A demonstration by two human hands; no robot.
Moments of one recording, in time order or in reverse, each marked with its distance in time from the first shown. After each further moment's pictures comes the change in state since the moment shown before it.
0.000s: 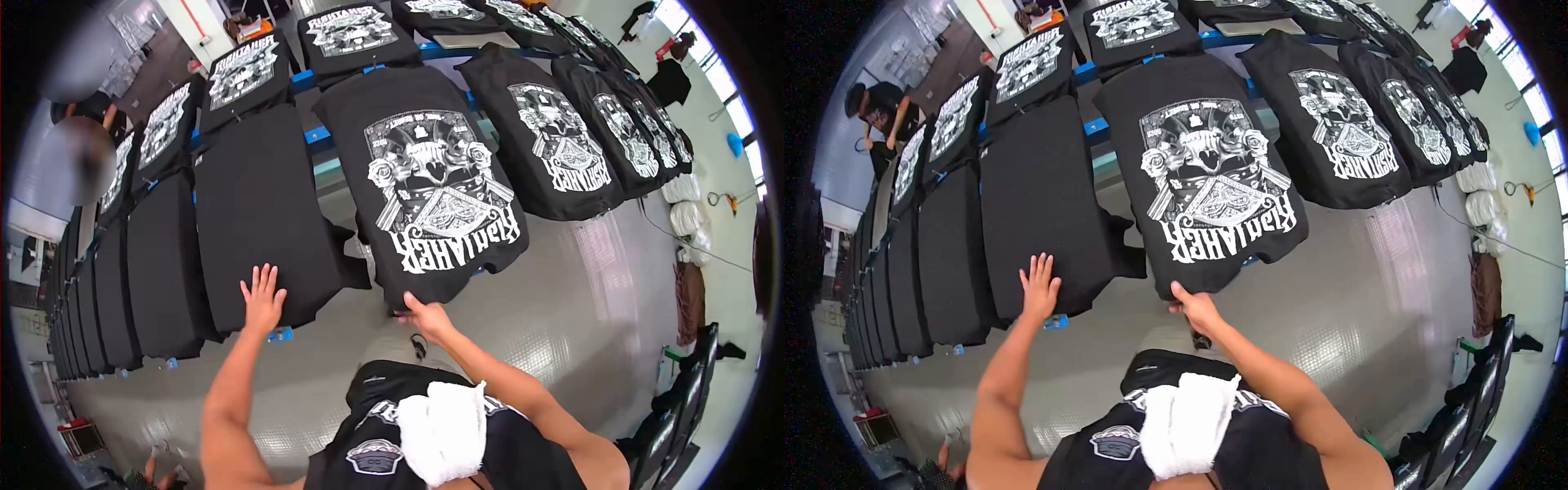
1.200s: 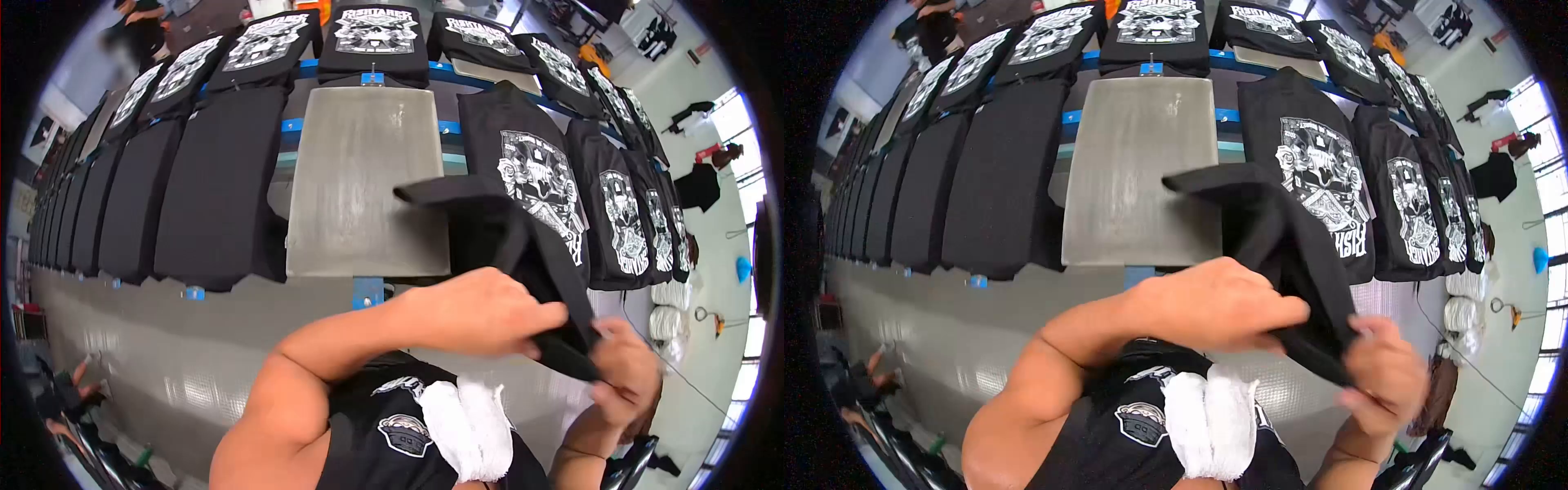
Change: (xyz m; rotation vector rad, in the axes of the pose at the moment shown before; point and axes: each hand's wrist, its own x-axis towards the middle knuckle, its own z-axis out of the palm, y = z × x) left_hand 0.151 0.572 -0.224 -0.823 0.139 1.071; right_hand -0.268 -0.477 -0.172 -1.304 -0.456 -1.280
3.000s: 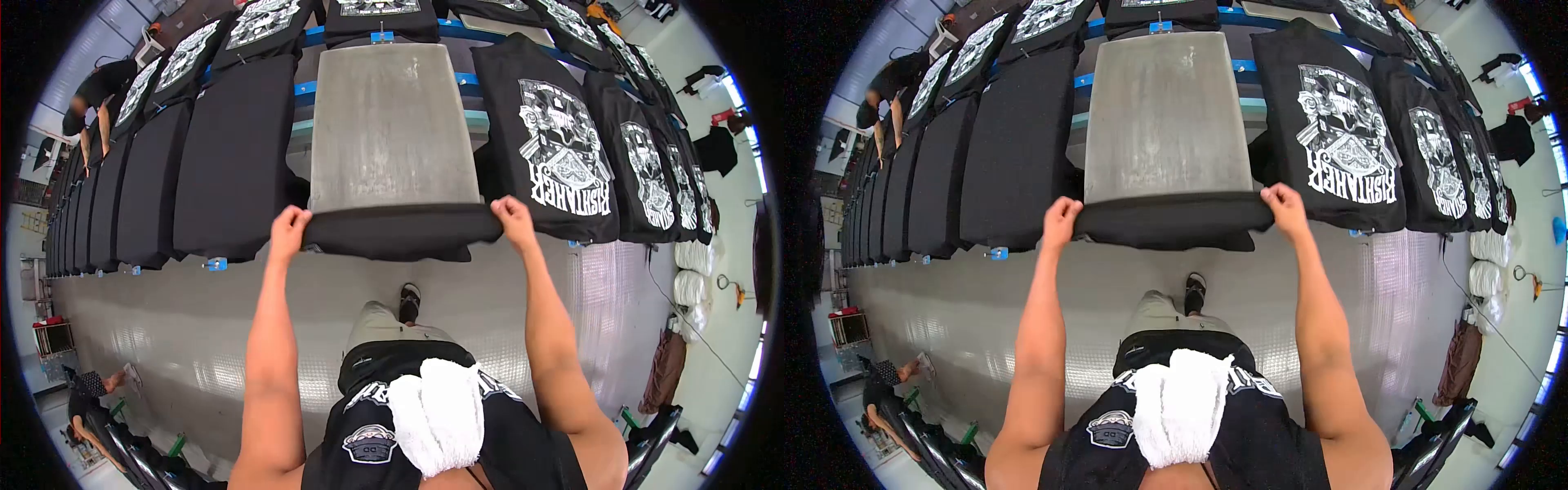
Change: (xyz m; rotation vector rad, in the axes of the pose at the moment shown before) left_hand -0.397 -0.150 -0.006 0.190 0.781 -1.032; right_hand -0.061 0.294 0.255 0.418 0.242 0.715
